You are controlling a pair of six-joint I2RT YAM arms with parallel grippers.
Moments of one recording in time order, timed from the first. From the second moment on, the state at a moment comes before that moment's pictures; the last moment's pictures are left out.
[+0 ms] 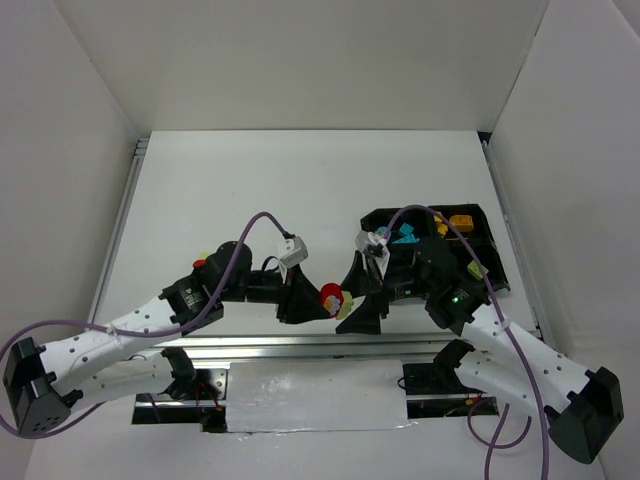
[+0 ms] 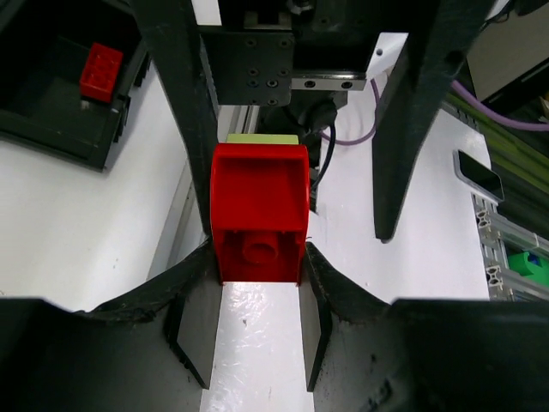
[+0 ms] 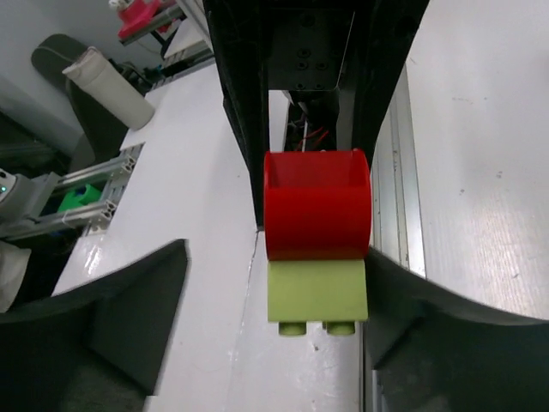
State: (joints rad) left arm -0.92 0.96 0.73 0.00 0.57 -0.37; right arm 0.66 0.79 0.56 0.14 -1.06 0.37
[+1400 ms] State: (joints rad) left arm -0.88 0.75 0.98 -0.61 -0.03 -0.32; right arm 0.23 0.93 0.80 -0.56 0.35 0.71
